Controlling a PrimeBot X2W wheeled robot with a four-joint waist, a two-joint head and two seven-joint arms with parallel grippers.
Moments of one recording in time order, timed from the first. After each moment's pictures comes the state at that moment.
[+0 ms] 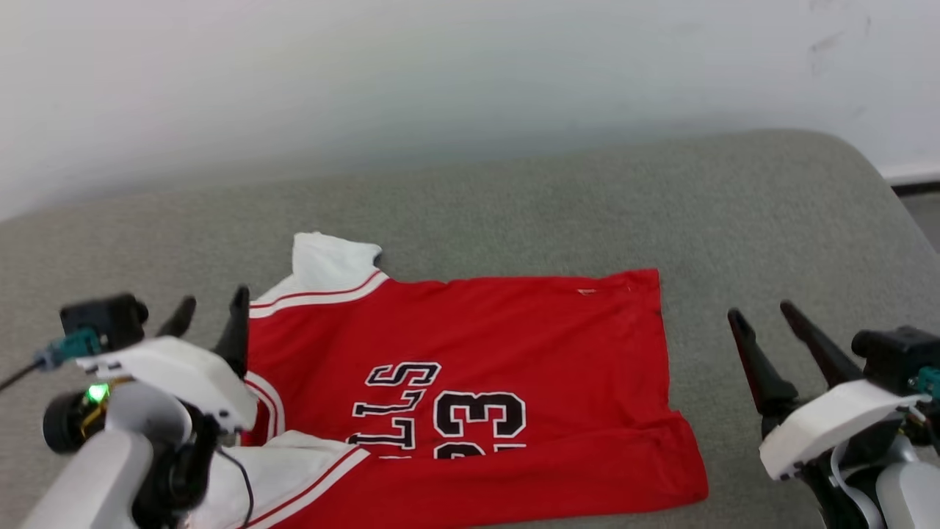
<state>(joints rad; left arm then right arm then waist) -0.22 0.56 -0.37 0.06 -0.88 0.27 0.07 -0.11 -0.26 0.10 0.13 0.41 0.13 0.06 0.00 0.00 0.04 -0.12</state>
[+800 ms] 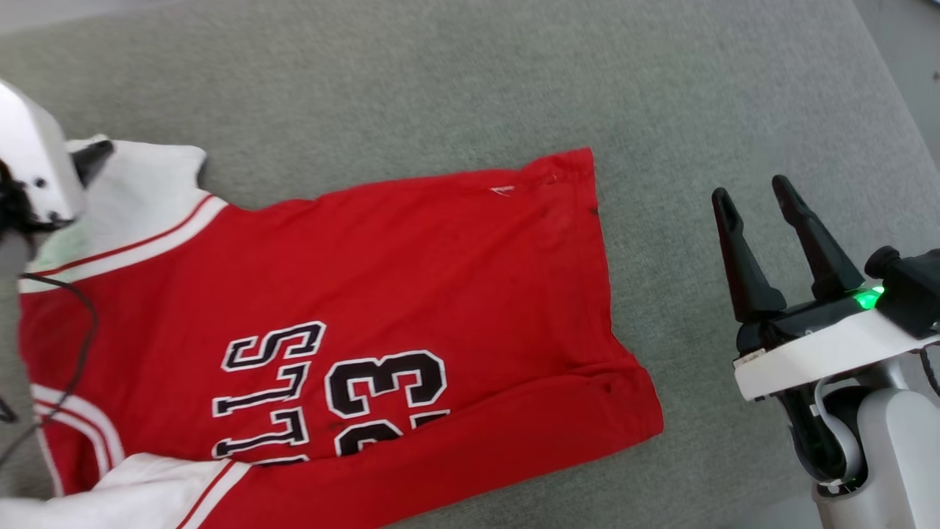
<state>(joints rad) -0.85 0.78 -0.43 0.33 -0.96 0.16 0.76 -0.28 -0.17 0.11 -0.02 0.36 0.13 -0.06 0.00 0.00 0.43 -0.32</state>
